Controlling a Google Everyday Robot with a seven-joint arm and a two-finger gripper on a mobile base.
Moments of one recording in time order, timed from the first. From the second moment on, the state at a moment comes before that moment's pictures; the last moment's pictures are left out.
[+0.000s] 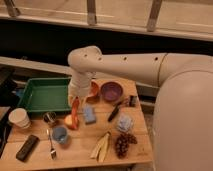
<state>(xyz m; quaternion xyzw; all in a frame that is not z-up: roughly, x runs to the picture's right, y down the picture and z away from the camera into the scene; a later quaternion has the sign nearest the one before) -0.125 0.066 0.687 -0.36 0.20 0.71 0.57</state>
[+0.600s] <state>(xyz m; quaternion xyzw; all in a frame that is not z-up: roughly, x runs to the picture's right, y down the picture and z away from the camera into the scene) -0.129 0.059 0.690 -0.35 0.18 0.72 0.57</state>
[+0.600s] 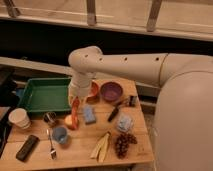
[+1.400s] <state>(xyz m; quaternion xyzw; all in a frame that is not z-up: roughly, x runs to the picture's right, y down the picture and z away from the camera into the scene) -0.233 -0.028 0.707 -0.29 0.08 0.65 0.70</state>
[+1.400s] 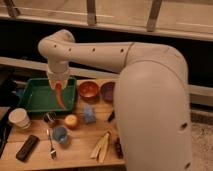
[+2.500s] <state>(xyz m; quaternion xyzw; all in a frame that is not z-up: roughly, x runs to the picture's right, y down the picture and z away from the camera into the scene) -0.252 -0.029 0.709 -0.28 0.06 0.64 0.71</state>
